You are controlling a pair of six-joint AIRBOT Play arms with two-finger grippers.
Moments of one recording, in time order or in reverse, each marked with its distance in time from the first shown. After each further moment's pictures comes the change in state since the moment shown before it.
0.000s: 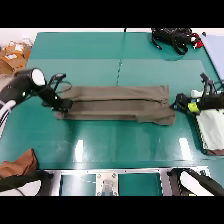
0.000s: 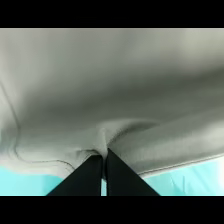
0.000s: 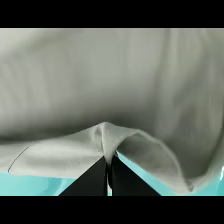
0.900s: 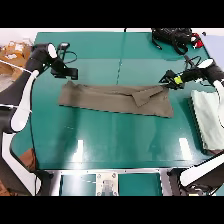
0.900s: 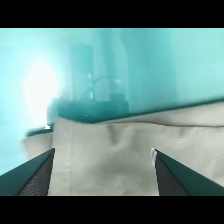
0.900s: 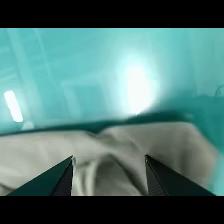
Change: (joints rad) left arm 0.025 -0.529 0.738 0.112 0.090 -0.018; right arm -0.006 -0.771 0.693 0.050 -0.036 -0.056
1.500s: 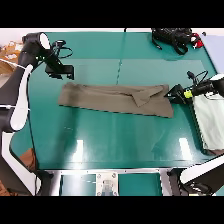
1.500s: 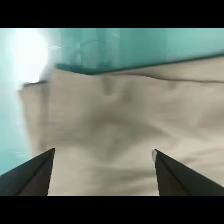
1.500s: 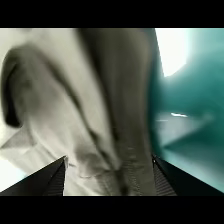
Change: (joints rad) left arm 0.021 -0.005 0.100 -0.071 -0.245 -0.015; right arm -0.164 -0.008 -0.185 0.134 0.222 -0.281
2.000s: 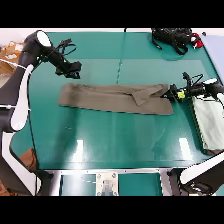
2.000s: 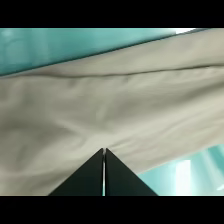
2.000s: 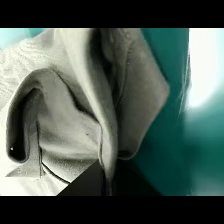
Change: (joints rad) left arm -0.004 0.000 0.000 -0.292 0.009 0.004; right arm 0.028 -0.044 -0.016 0.112 -0.115 -0.076
